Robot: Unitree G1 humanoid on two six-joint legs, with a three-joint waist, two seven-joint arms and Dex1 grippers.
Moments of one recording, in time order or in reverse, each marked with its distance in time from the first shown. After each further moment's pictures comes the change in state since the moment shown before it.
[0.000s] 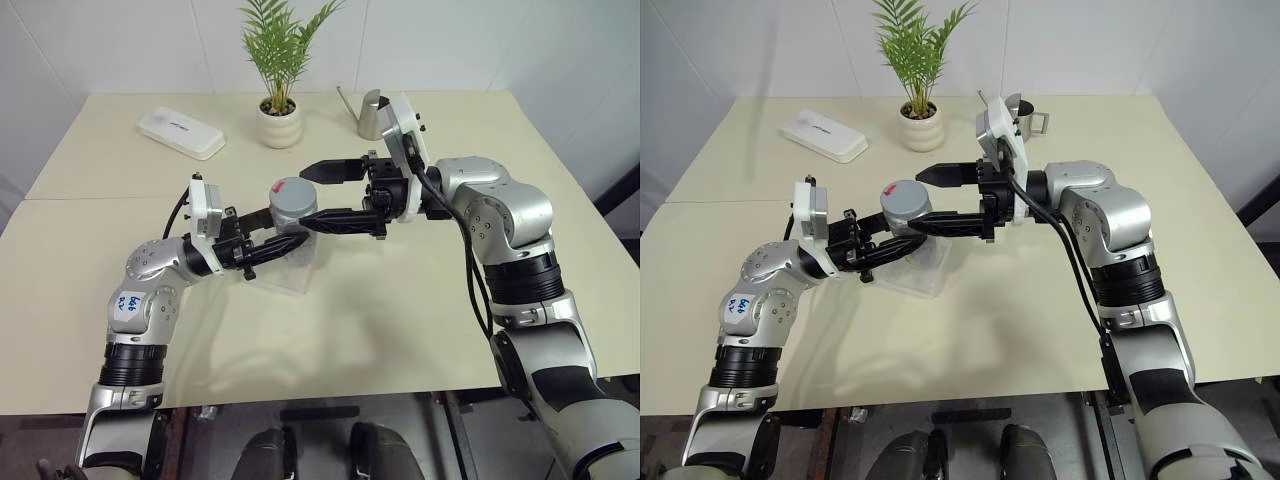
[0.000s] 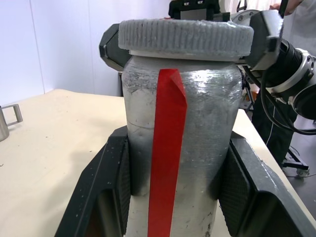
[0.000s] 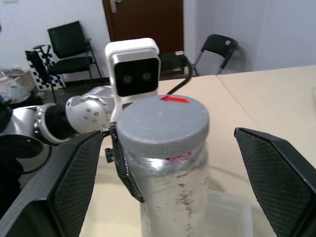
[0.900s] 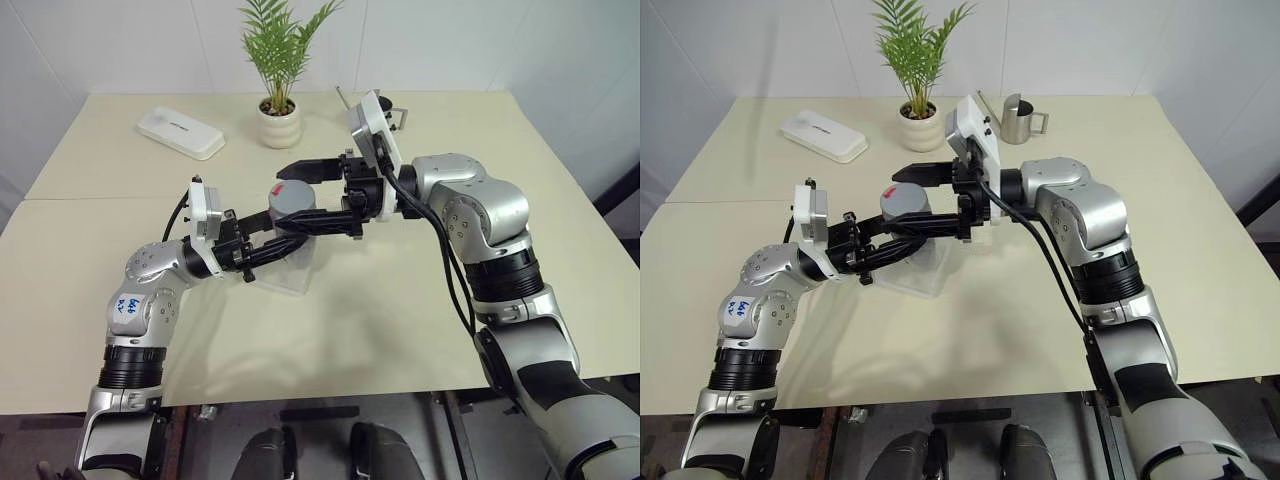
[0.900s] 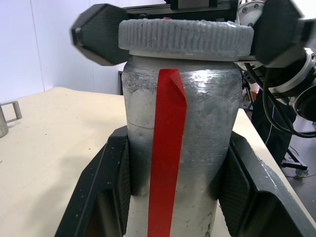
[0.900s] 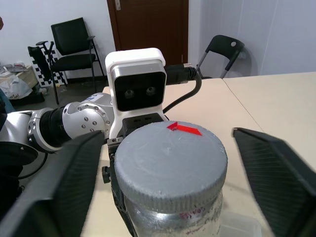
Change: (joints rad) left arm 0.012 0.000 0.002 -0.005 -0.001 0.003 0.001; right arm -0.037 0.075 0.037 0.005 -0.036 -0.001 -0.047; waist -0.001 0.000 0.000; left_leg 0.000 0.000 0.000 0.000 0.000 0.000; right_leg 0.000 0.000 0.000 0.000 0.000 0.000
